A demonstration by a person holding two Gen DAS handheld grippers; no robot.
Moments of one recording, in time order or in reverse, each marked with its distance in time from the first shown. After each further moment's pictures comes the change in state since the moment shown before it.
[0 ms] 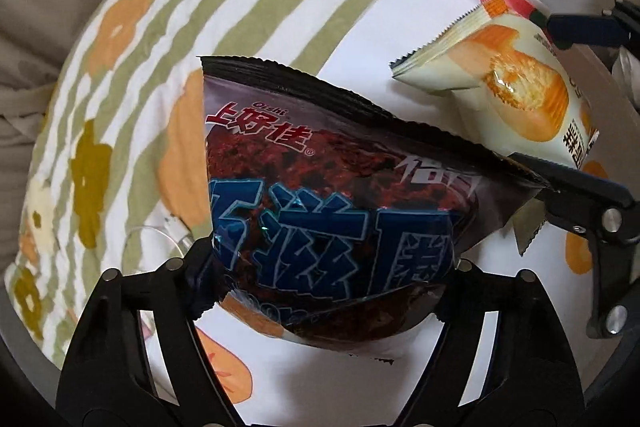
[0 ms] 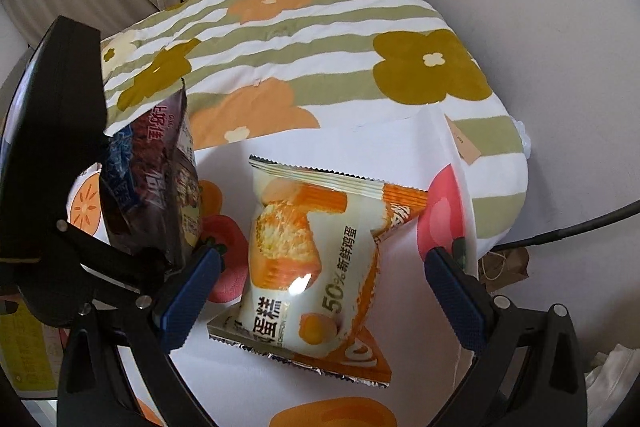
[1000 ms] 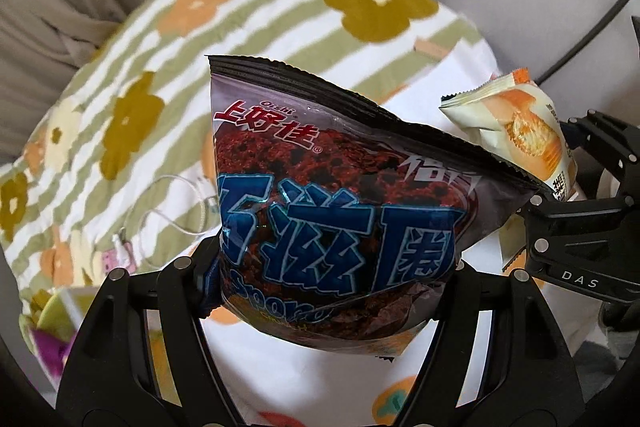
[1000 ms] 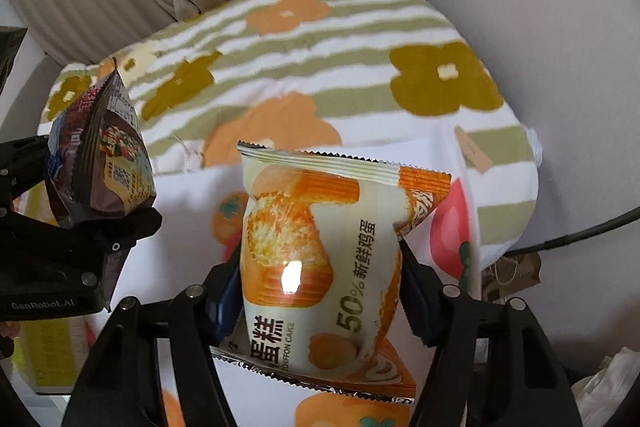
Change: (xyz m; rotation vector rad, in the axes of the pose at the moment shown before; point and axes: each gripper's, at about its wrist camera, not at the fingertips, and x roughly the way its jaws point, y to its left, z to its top) left arm -0.110 0.028 -0.042 -0.317 -0.126 0.054; right arm -0.038 0.012 0.005 -0.002 -0.051 0.072
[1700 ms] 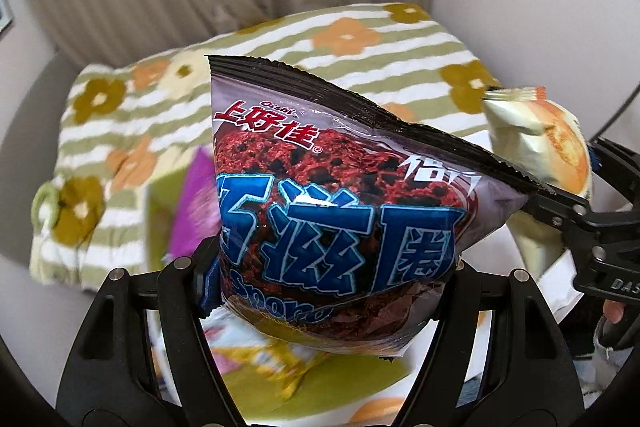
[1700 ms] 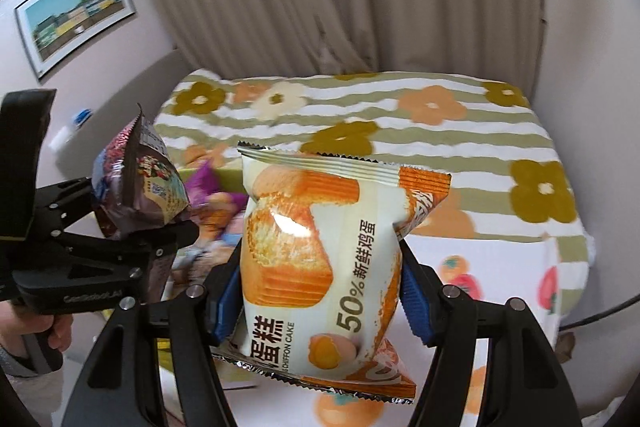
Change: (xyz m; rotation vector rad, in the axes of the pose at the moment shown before) left arm -0.206 0.142 -0.202 -0.391 -0.203 0.177; right arm -0.158 0.211 -0.026 -0.266 -0.214 0.283
